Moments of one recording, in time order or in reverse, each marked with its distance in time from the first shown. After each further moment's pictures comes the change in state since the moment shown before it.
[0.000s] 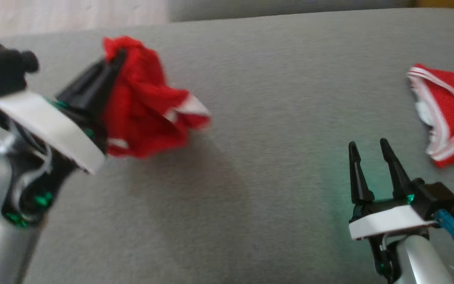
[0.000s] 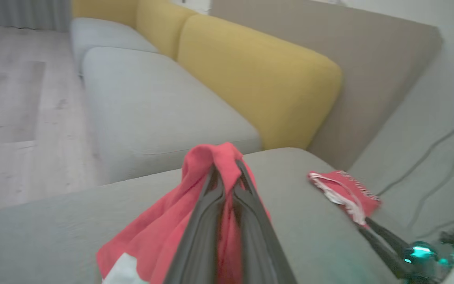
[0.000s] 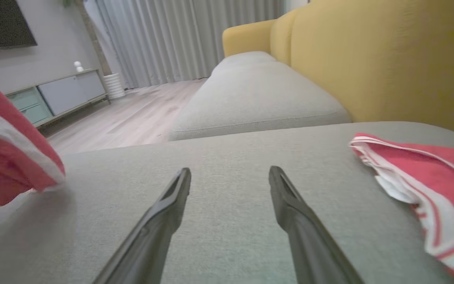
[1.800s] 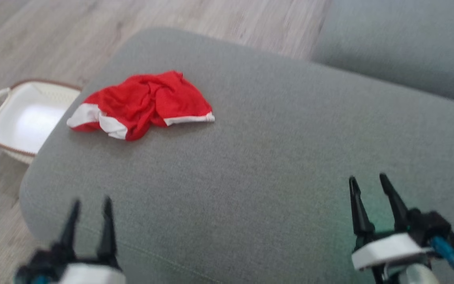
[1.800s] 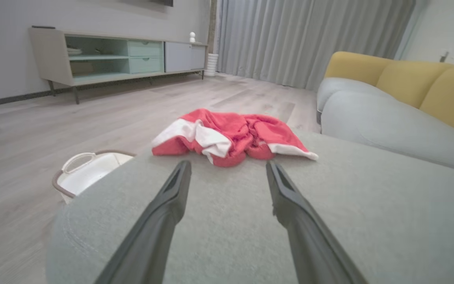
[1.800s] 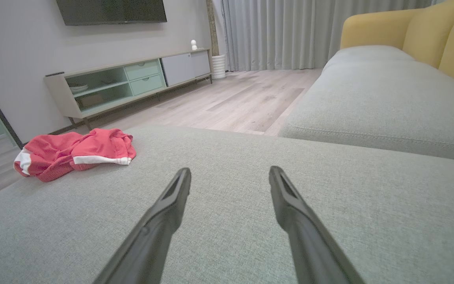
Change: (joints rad) left arm 0.587 -0.421 0.286 0.439 0.686 -0.053 -0.779; right arm 0.133 0.002 -0.013 0.025 -0.019 0.000 -0.004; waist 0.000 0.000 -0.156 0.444
